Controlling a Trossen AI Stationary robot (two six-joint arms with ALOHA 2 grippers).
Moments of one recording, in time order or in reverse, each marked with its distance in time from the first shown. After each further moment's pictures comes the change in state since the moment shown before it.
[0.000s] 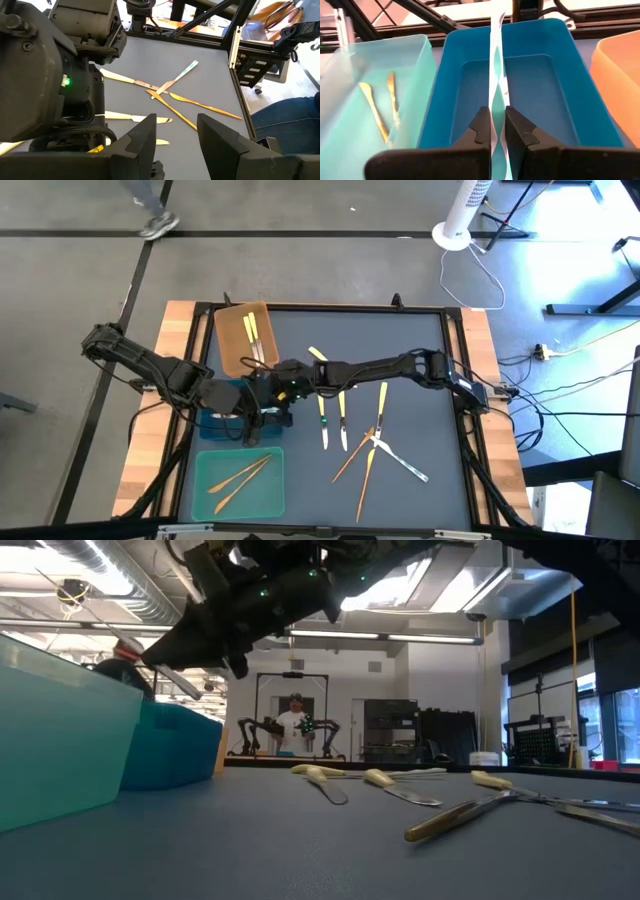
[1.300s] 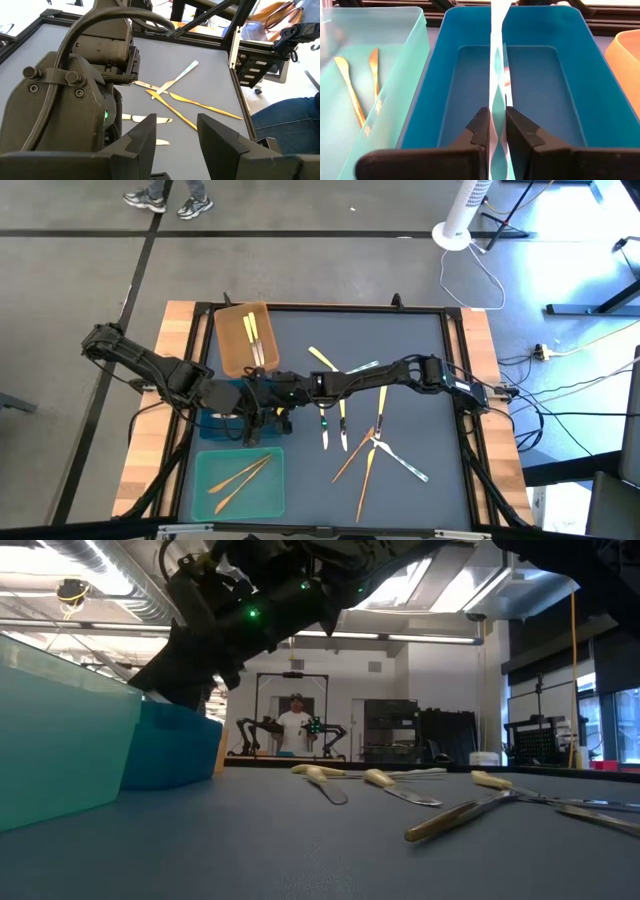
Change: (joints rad) left arm 0.000 0.000 0.000 0.001 0.000 -0.001; right arm 0.039 0.055 -0.002 0.034 0.081 -0.098
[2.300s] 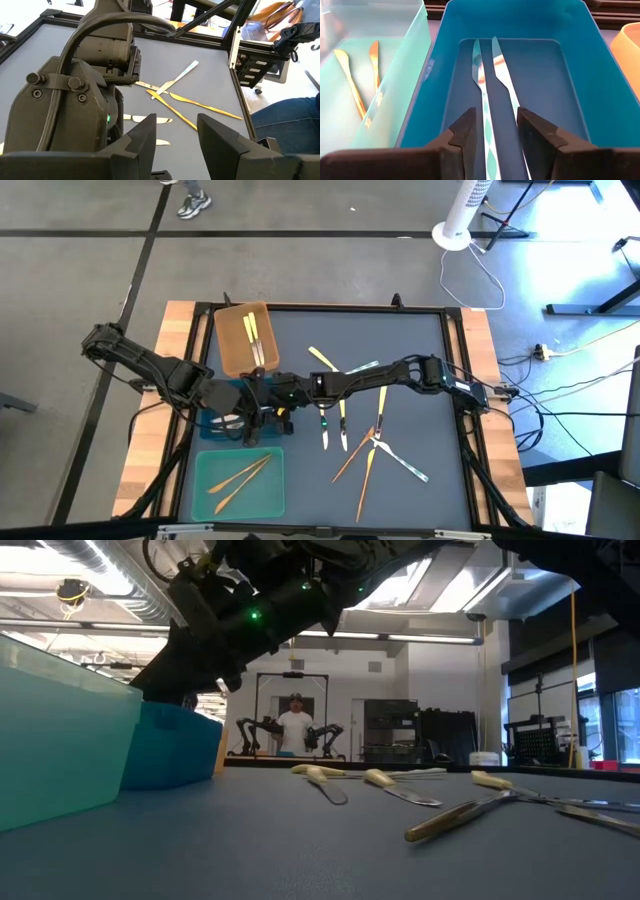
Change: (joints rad) left arm 0.000 0.000 0.000 0.000 0.000 0.000; right arm 0.000 0.000 0.000 -0.028 -0.002 -0.007
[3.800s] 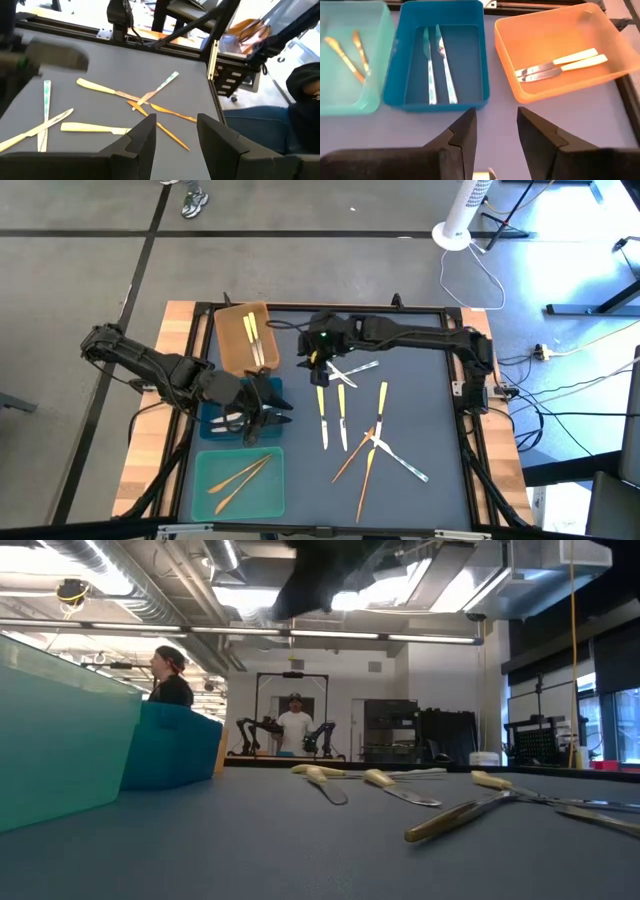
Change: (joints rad) left arm 0.060 0.000 0.001 0.092 0.138 0.002; right arm -0.192 -0.423 0.001 -0.603 0.004 -0.120
